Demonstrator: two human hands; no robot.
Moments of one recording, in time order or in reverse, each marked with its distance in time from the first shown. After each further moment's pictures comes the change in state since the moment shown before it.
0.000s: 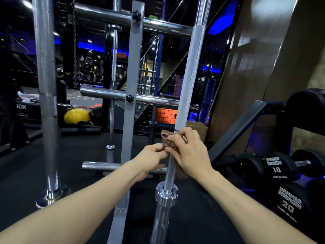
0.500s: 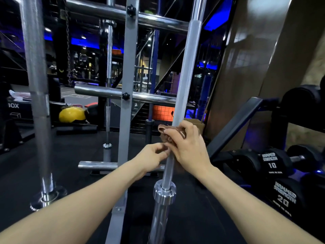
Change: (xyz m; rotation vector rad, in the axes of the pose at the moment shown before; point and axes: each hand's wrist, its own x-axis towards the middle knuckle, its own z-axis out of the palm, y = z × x) left_hand 0.013 -0.009 -0.003 0.208 -0.036 0.120; right_hand 0.006 0.001 -0.001 -0.010 0.057 0.003
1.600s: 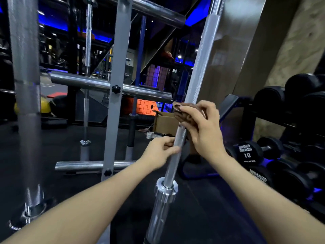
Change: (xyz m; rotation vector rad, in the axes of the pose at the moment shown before) left_hand 0.020 -0.010 -0.005 -0.037 -0.091 0.248; right_hand 0.031 -0.007 -0.027 0.017 -0.016 0.243
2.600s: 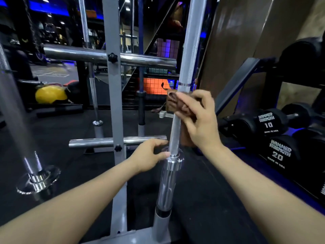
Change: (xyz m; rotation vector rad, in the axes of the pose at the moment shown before) left_hand -0.049 -0.085 0.005 0.386 -0.133 -0.168; right_hand -0.072 0.013 0.042 0.235 0.077 -0.006
